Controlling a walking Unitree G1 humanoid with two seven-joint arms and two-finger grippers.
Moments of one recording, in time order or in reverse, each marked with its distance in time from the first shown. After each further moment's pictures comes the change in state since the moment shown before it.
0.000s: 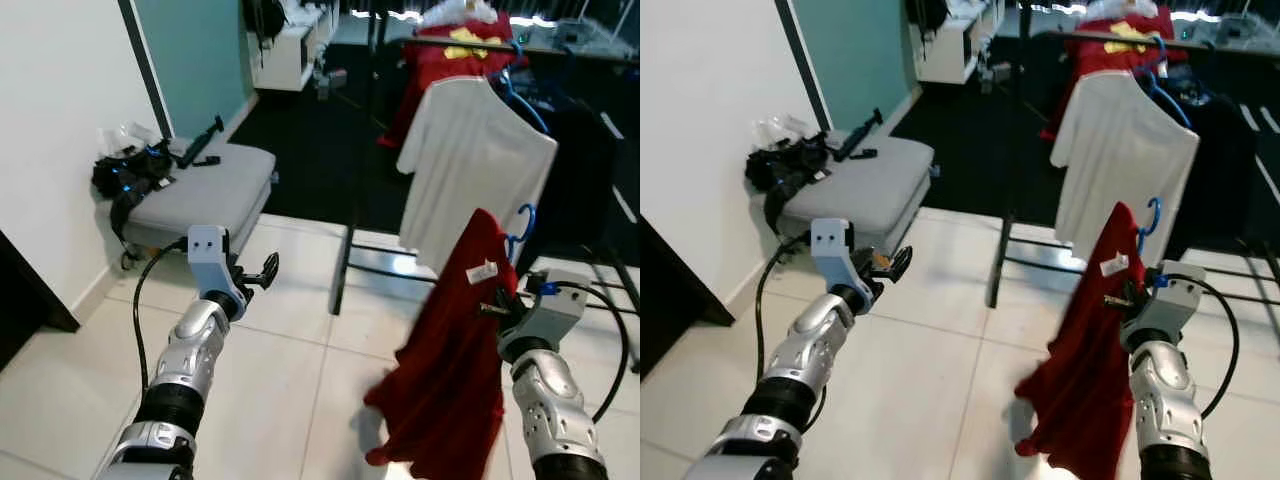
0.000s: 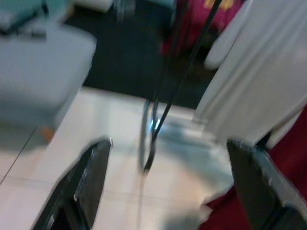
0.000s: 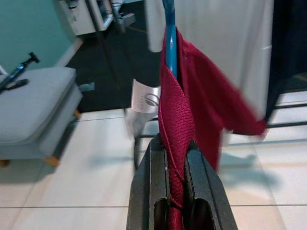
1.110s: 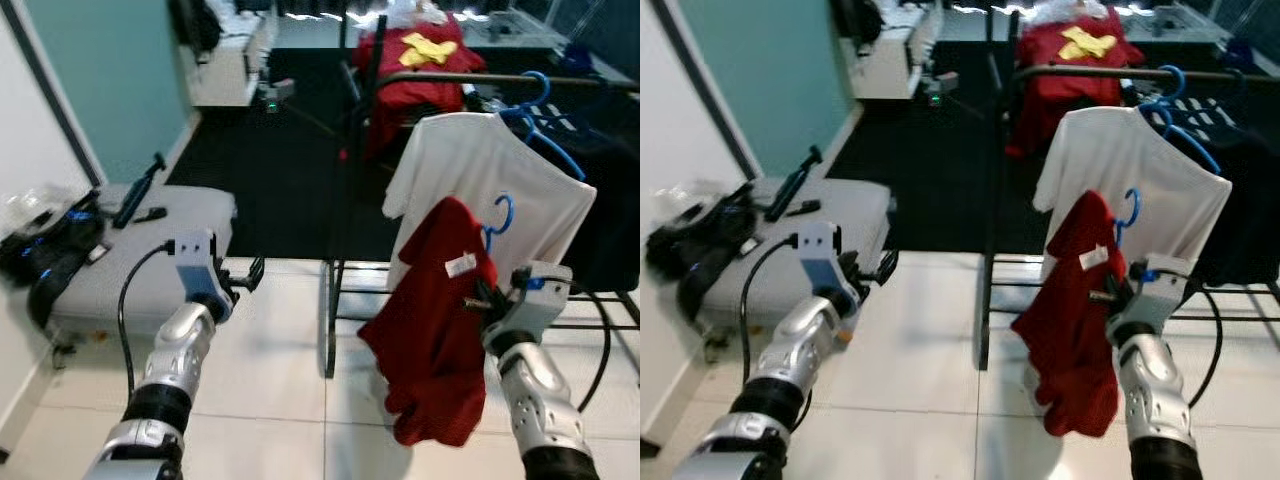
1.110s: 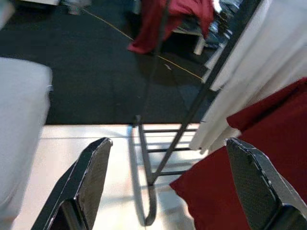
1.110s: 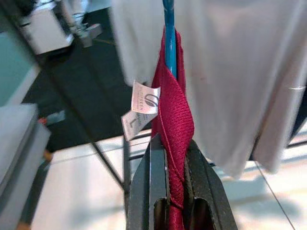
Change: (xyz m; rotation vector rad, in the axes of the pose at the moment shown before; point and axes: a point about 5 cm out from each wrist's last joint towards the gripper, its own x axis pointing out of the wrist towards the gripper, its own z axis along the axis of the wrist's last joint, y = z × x) left arm 0.002 -0.001 -0.002 0.028 0.013 -0.017; right arm 0.002 -0.003 0.000 0.000 0.001 0.034
